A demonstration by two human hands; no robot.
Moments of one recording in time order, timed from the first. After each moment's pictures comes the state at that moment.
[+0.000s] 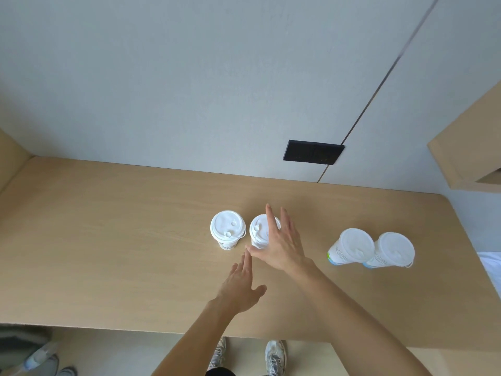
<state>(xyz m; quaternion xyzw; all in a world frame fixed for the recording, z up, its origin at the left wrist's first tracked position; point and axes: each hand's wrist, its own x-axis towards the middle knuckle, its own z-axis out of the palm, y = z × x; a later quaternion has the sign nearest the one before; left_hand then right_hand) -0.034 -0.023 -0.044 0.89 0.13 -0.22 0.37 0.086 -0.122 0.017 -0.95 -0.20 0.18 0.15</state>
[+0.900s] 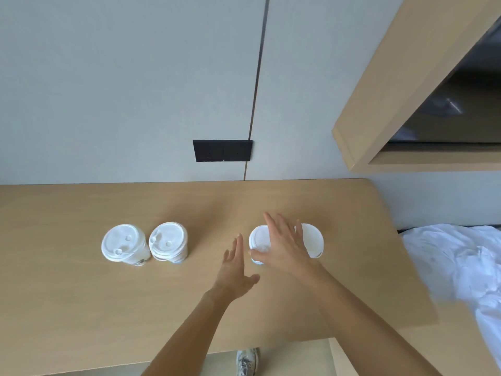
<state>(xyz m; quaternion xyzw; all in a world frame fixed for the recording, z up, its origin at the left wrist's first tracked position) 0.081 -0.207 -0.040 0.89 0.10 -0.17 0.41 0.167 -0.345 0.018 -0.96 -0.19 0.17 0.13</state>
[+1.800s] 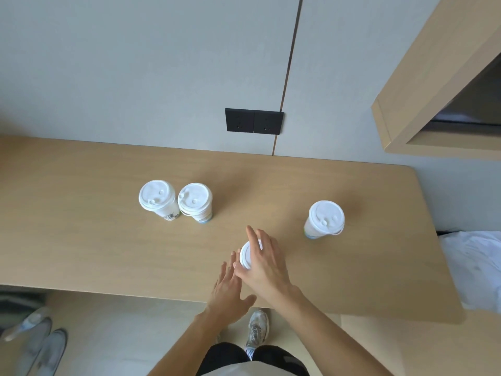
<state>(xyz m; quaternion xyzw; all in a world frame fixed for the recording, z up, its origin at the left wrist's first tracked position) -0.049 -0.222 -0.070 0.94 0.09 -0.17 0.29 0.042 -0.319 -0.013 -0.94 -0.26 0.13 0.21</state>
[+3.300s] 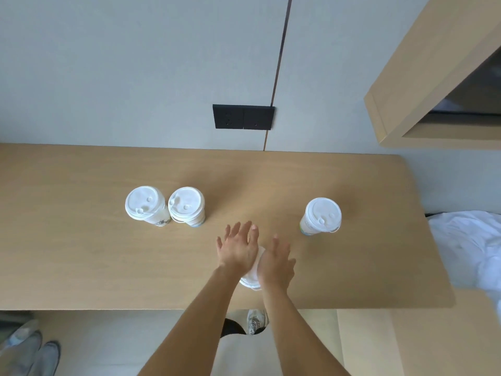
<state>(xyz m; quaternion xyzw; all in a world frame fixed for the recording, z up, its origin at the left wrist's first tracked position) 0.056 -0.213 -0.020 0.87 0.27 -0.17 0.38 0.058 -0.303 -0.029 -0.82 0.31 0.23 0.42</state>
